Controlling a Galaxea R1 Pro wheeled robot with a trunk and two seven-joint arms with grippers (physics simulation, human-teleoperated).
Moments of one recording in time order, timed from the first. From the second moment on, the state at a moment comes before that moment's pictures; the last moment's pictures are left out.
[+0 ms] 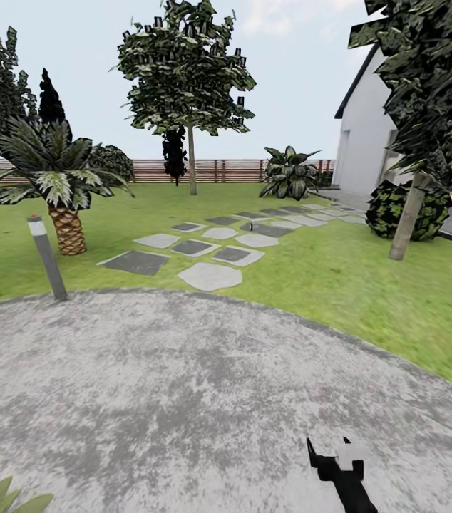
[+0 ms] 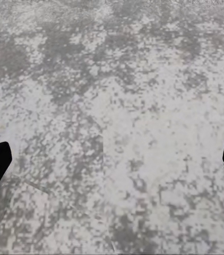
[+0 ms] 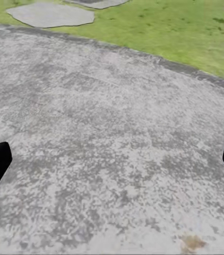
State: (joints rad) left arm -0.21 0.08 0.00 -0.29 0.00 -0.28 0.00; right arm -0.25 -0.06 0.00 -0.55 0.00 -0.49 0.00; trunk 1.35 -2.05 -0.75
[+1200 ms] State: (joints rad) left arm -0.21 0.08 0.00 -0.29 0.00 -0.28 0.00; right arm -0.38 -0.04 0.00 -0.03 0.01 -0.29 0.00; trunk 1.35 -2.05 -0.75
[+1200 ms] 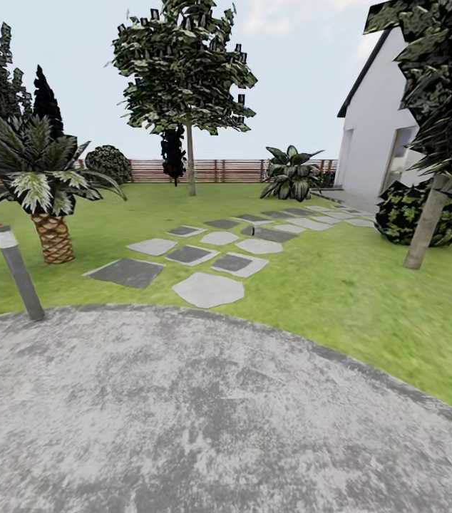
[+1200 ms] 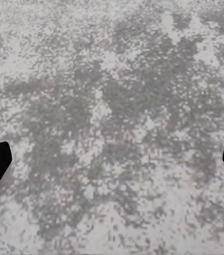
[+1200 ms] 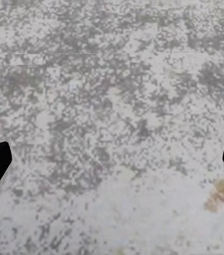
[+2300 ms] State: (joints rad) left arm -0.20 0.08 0.00 -0.29 0.01 -0.29 0.00; right arm -0.38 -0.04 0.00 -0.03 0.01 -0.29 0.00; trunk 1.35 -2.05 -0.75
